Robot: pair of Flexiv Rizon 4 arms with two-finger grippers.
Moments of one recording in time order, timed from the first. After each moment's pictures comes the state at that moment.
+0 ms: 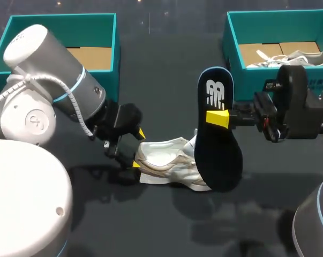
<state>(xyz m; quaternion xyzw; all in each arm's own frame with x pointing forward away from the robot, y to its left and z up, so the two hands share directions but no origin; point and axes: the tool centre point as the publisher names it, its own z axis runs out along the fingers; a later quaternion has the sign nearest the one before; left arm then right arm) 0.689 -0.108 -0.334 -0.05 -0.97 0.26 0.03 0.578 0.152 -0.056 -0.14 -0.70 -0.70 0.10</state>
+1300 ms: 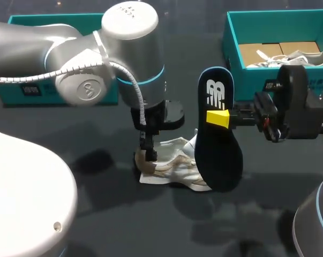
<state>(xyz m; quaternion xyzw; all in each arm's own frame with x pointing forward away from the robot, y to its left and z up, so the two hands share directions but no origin) 0.706 -0.147 -0.330 -0.03 -1.00 0.04 0.01 0.578 0.151 -0.055 -0.14 -0.70 -0.70 0.10</state>
